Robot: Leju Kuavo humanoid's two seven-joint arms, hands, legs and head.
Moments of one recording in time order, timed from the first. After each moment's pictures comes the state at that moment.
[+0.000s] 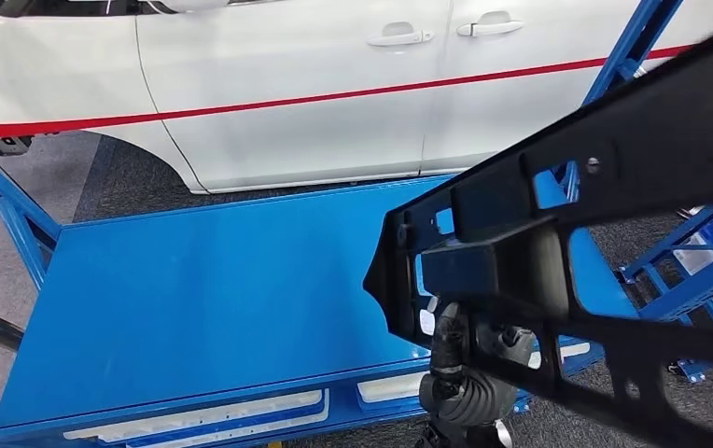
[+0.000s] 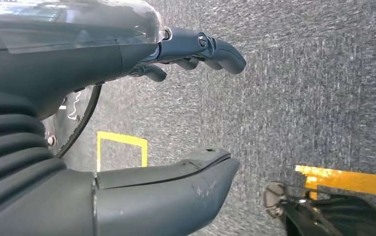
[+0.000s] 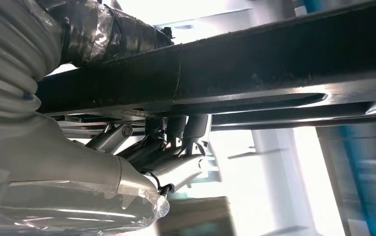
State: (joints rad) left arm -0.06 -0.13 1.02 -0.21 -1.09 0.11 -0.29; right arm 0.18 0.06 0.53 -2.13 0.21 -0.61 -0.64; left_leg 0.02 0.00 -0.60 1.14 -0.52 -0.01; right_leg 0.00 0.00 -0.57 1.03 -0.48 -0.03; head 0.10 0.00
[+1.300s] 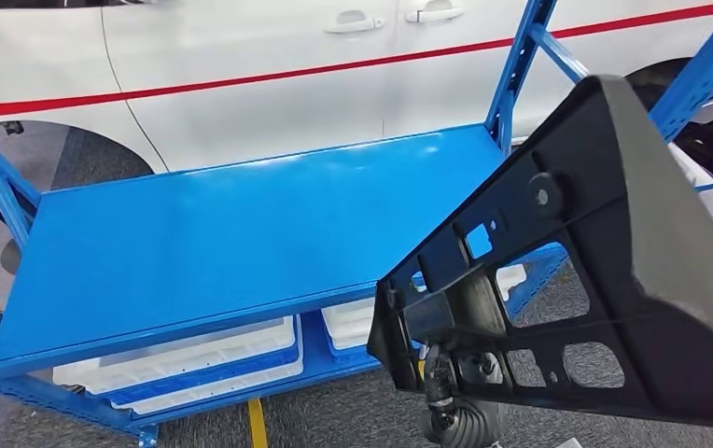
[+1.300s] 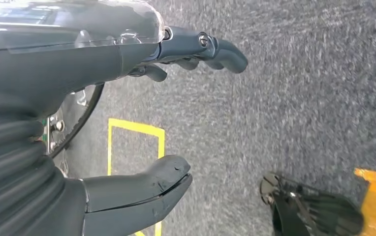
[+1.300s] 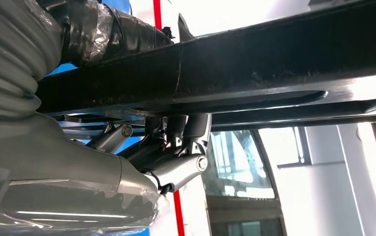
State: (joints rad) left arm -0.07 -0.15 1.12 -0.21 -1.06 0.12 -0.25; right arm 0.40 0.09 0.34 -2.00 0.13 -0.26 -0.70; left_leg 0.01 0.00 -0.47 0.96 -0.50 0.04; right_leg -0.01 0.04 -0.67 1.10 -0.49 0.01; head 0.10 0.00
